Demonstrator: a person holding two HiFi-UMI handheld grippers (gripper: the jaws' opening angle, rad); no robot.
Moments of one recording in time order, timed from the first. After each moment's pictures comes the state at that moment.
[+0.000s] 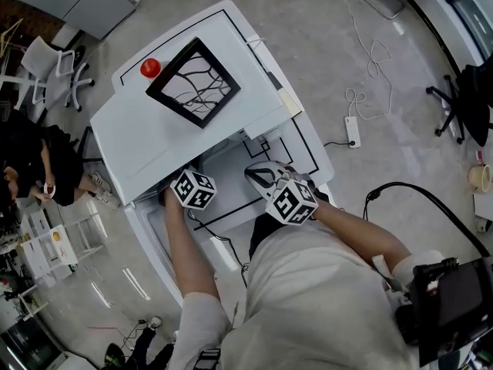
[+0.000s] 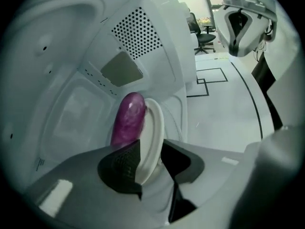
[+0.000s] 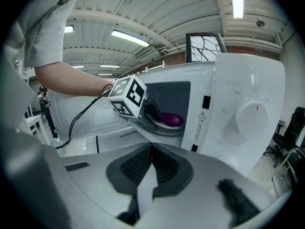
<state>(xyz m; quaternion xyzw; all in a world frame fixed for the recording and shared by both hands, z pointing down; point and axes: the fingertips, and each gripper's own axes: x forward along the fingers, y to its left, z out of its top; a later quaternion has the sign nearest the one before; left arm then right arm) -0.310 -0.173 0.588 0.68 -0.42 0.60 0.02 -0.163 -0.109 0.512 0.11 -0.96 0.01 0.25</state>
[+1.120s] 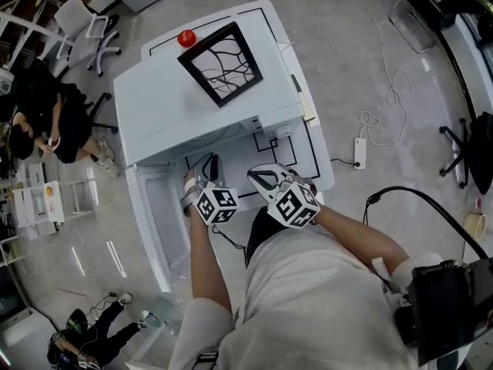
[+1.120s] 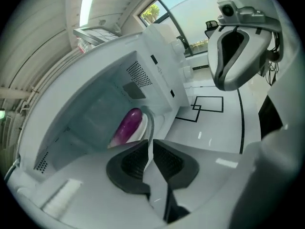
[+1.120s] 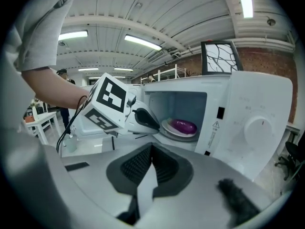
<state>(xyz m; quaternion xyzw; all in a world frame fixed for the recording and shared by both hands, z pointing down) -0.258 -0.111 0.551 0.65 -0.58 0.49 0.02 -0.158 -0.078 0.495 0.03 -0.97 -0.01 0.24</state>
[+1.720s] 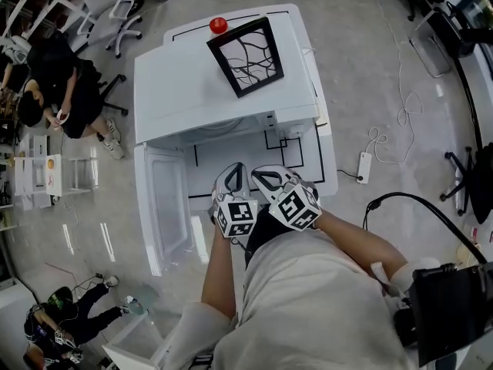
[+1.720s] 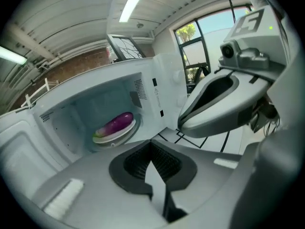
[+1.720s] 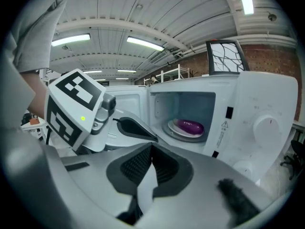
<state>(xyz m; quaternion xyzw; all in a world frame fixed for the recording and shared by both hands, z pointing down) -0.195 -0.076 0.541 0.66 -0.67 0.31 0.12 -0.162 -0.060 0.494 0.01 -0.97 -0.01 0.23</state>
